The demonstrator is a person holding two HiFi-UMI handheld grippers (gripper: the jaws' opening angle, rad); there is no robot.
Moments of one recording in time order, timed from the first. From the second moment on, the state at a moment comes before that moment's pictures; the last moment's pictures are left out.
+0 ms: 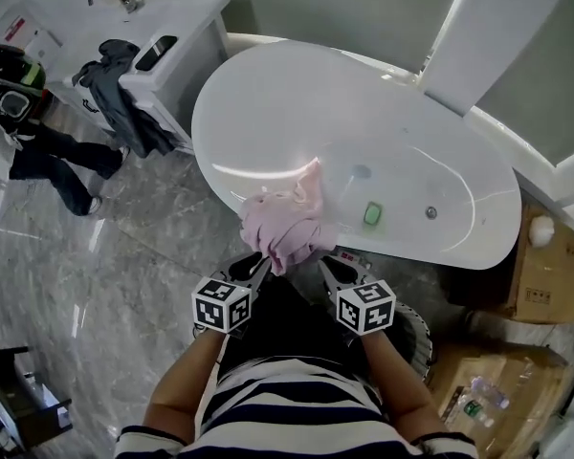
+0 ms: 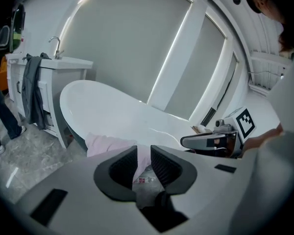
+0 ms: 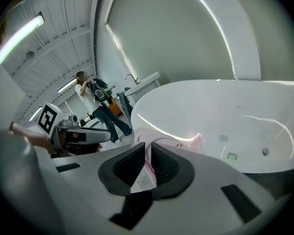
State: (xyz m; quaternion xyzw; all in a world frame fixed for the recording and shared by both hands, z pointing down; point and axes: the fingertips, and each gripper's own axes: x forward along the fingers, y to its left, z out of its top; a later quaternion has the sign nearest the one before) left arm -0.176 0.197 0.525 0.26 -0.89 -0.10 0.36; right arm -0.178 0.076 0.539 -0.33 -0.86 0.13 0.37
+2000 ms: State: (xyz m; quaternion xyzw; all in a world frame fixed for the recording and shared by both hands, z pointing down) left arm -0.286 0.235 0.599 0.42 -0.77 0.00 0.49; right arm -0.265 0.186 0.652 -0.56 -0.62 -0.02 0.54
